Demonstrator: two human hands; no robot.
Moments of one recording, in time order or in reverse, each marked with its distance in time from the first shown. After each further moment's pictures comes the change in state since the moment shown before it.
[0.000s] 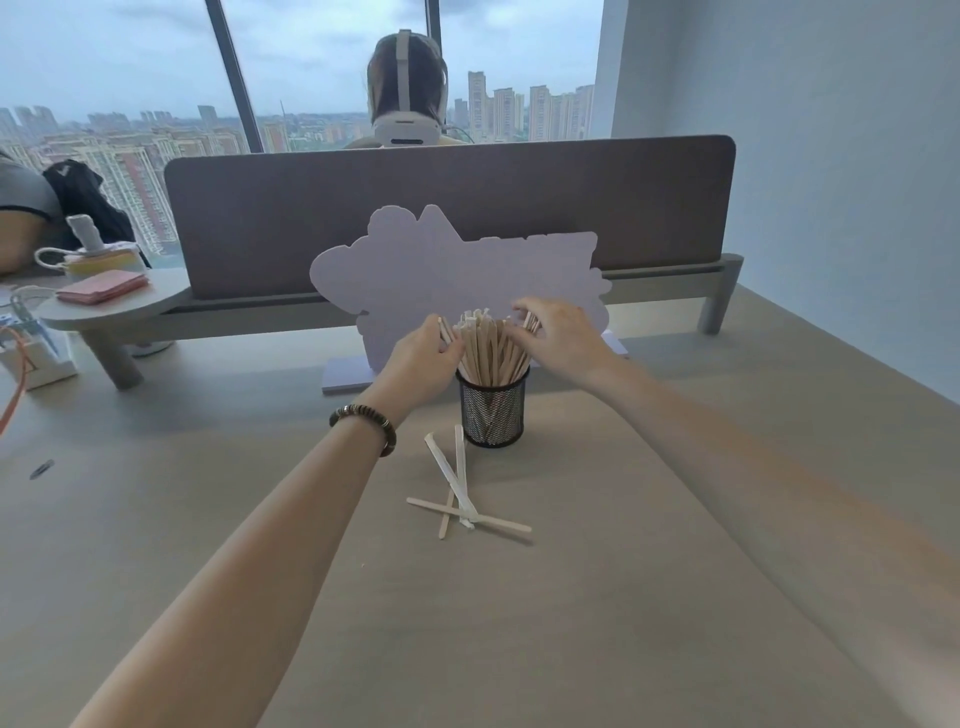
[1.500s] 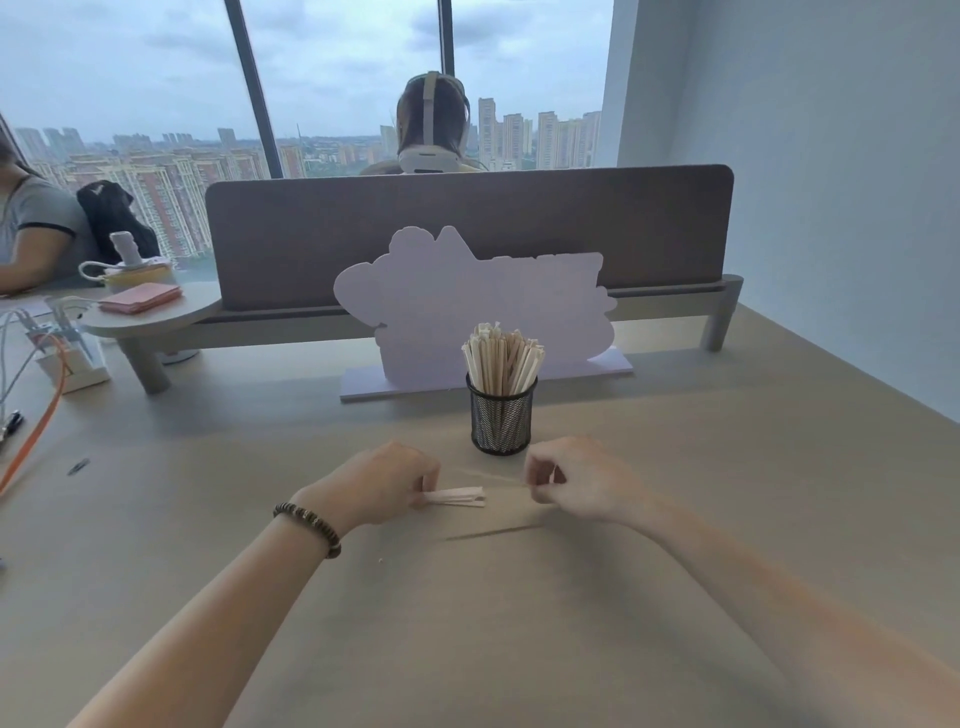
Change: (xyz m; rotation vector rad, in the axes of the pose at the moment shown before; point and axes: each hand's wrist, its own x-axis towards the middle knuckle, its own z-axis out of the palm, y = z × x) left_hand -0.091 -0.063 -0.017 0.587 -0.468 0.248; right_hand -0.124 -0.023 0.014 0.028 -0.388 0.037
